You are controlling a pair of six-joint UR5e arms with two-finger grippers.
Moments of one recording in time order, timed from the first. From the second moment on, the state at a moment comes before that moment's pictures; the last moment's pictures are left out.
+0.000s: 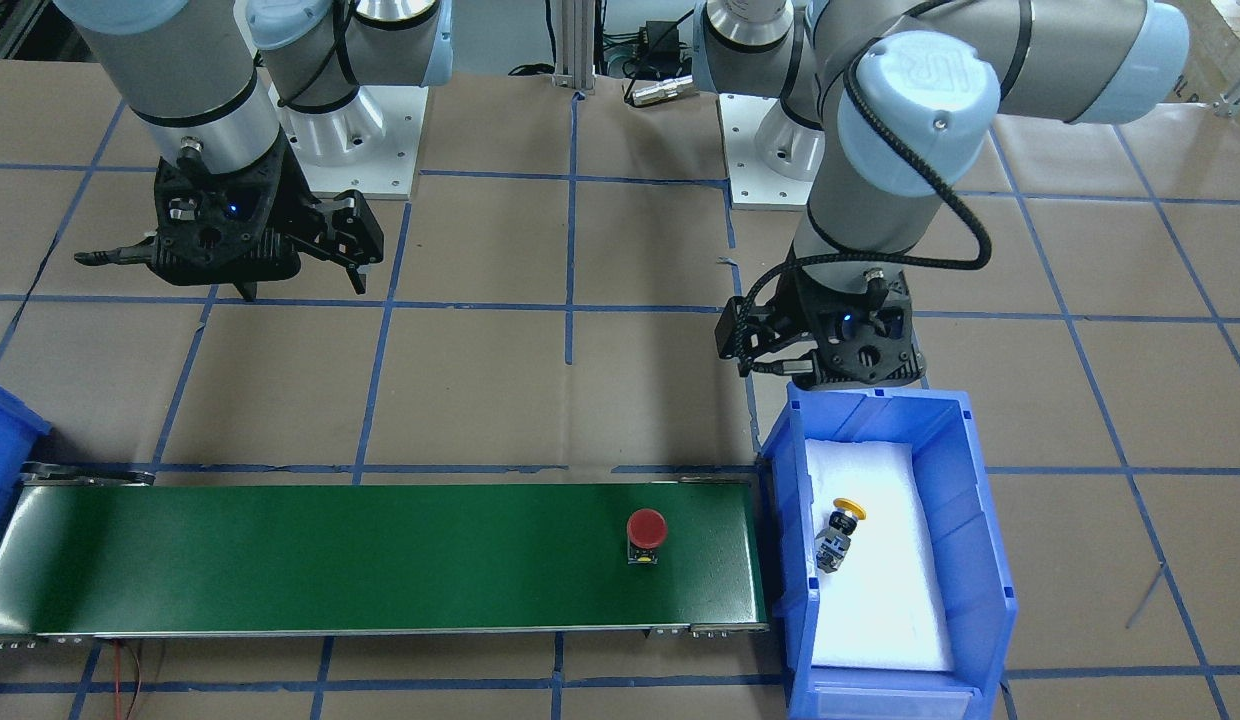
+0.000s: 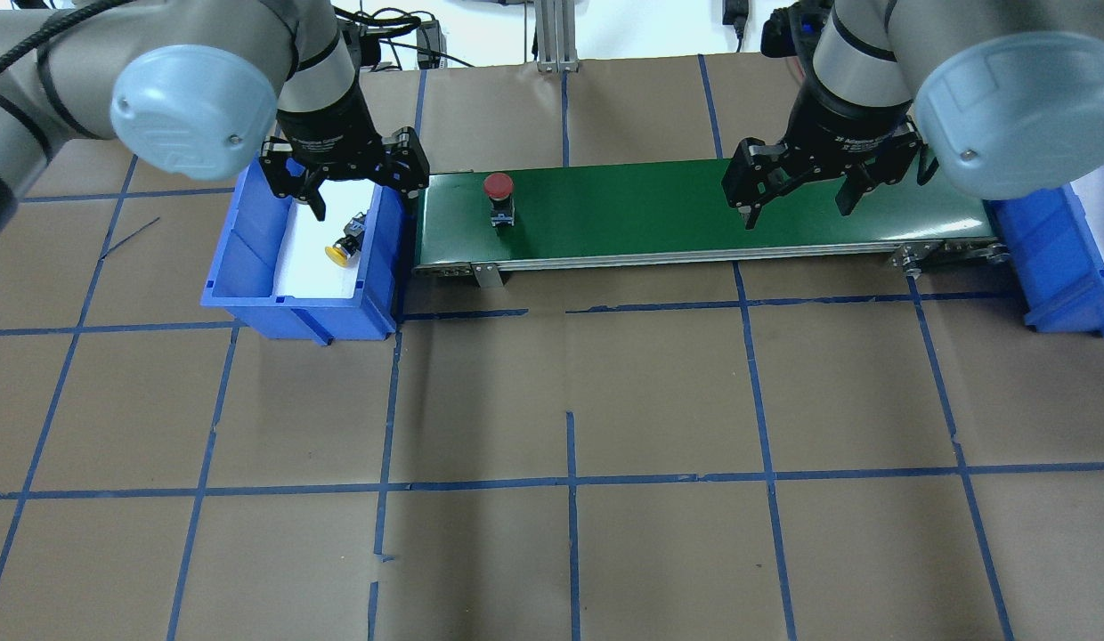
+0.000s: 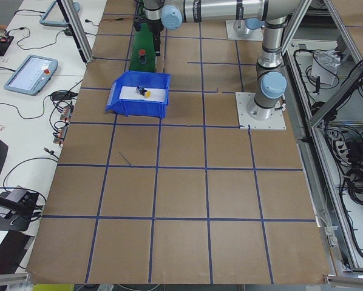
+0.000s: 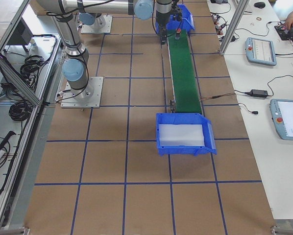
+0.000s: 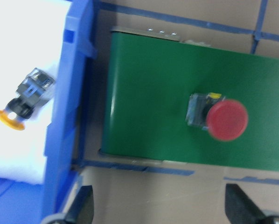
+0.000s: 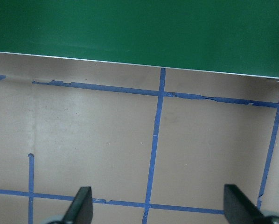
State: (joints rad) left arm -1.64 -1.76 -1.52 -1.48 1.63 -0.13; right arm 1.61 -1.53 1.62 -1.65 -1.57 -0.08
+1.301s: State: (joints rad) left arm -1.46 -1.77 -1.60 -1.35 1.56 0.35; right arm 1.60 -1.53 1.60 -1.67 -1.58 -0.08
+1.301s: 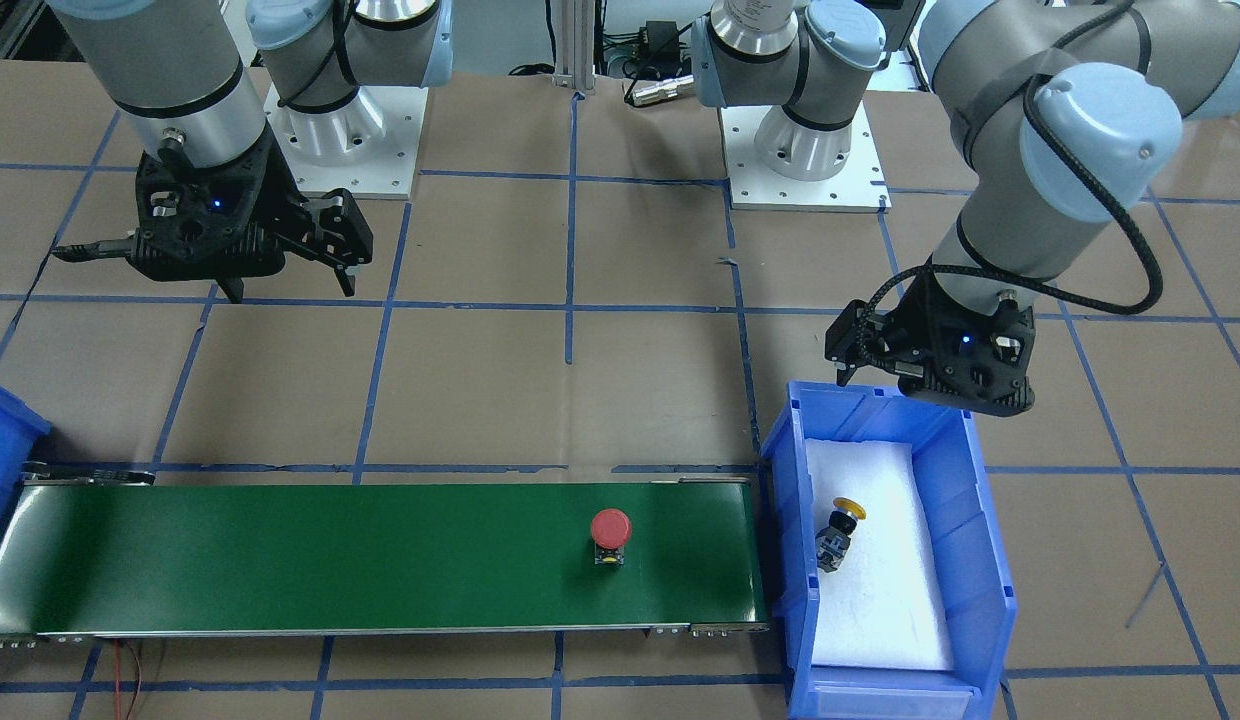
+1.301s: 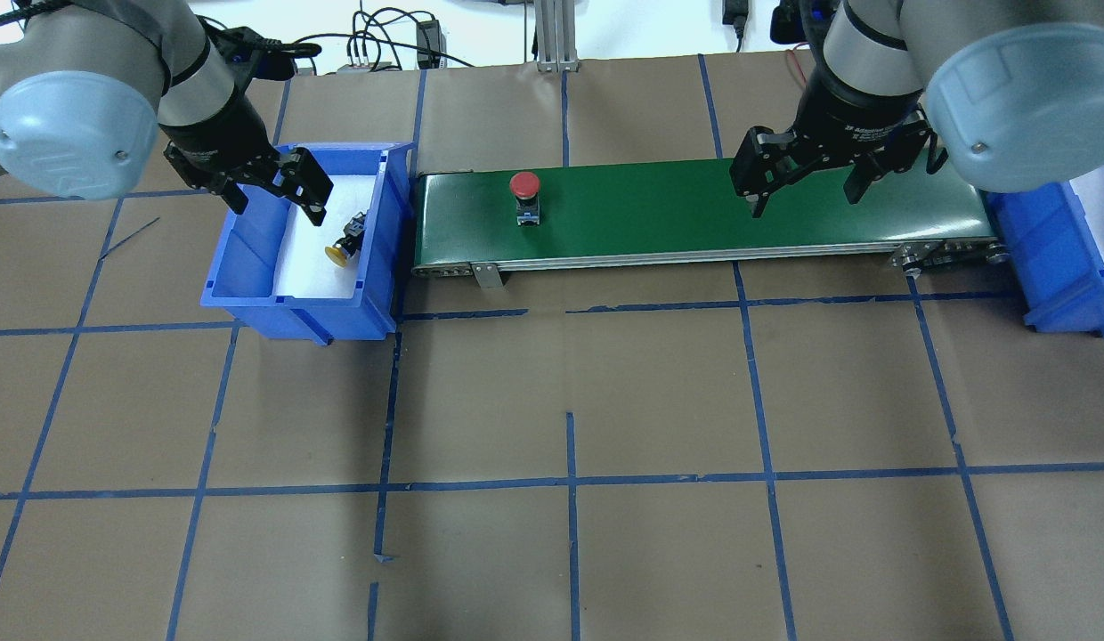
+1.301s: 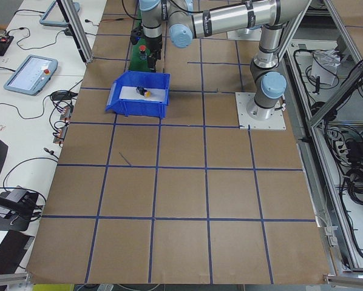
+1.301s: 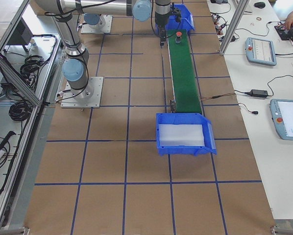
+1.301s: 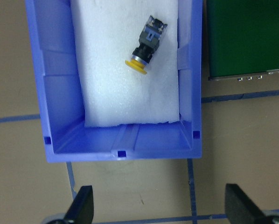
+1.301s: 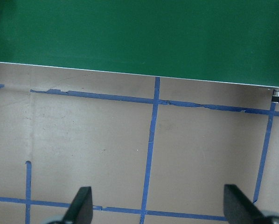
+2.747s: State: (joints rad) left arm -1.35 -1.97 -1.62 -1.12 1.39 0.82; right arm 1.60 -1.53 1.61 -1.66 -1.58 -0.08
